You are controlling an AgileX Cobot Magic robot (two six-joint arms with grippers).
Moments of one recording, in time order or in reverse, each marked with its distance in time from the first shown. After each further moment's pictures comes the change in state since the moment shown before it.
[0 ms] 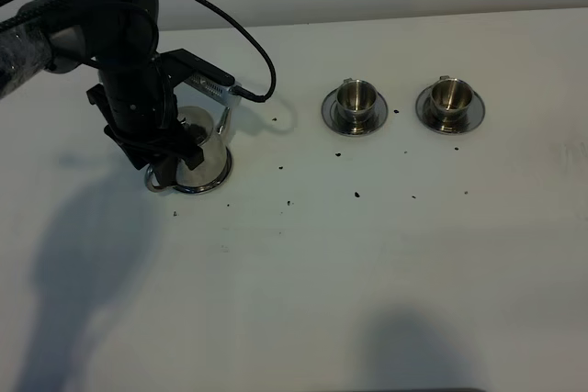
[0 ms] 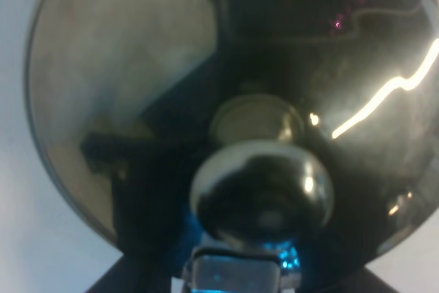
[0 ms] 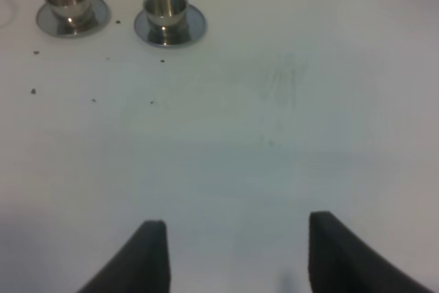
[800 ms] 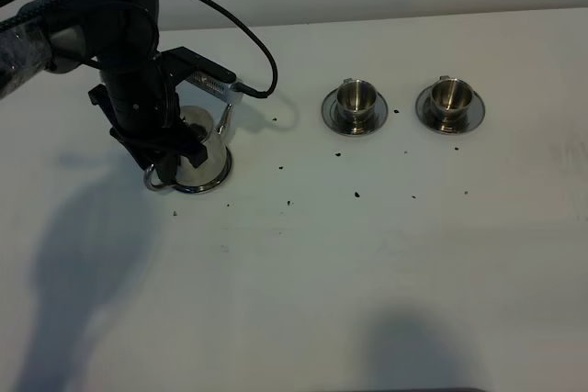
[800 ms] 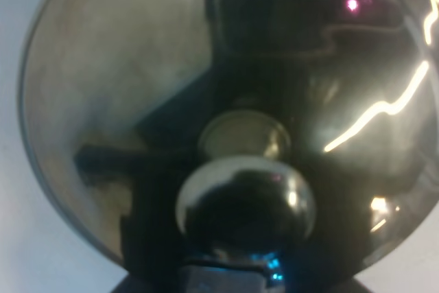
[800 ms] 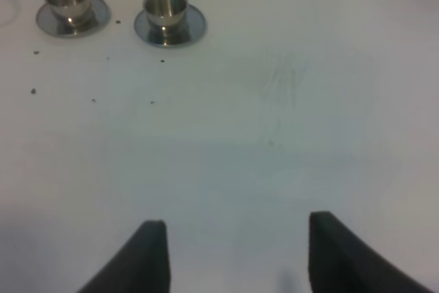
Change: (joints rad) left arm 0.000 0.000 0.000 -0.018 -0.017 -0.017; right arm 0.000 0.000 0.000 0.000 0.000 0.000
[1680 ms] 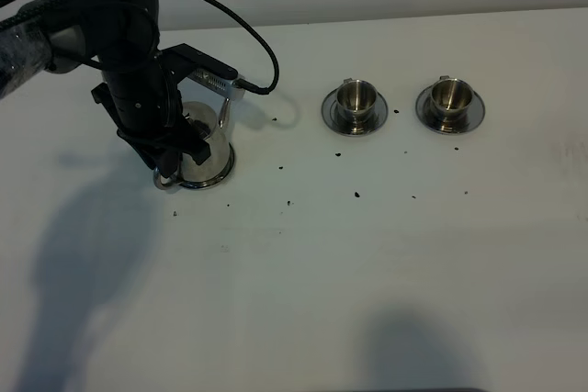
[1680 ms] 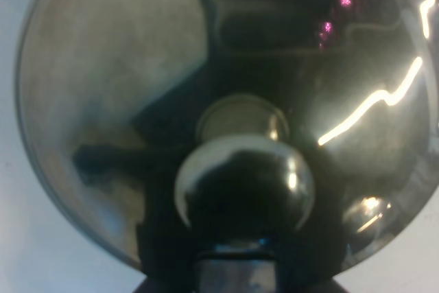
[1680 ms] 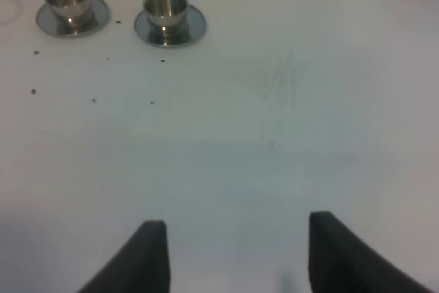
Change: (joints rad) left arm 0.000 0.000 0.000 -0.011 -0.026 0.000; right arm 0.000 0.000 0.000 0.000 0.000 0.000
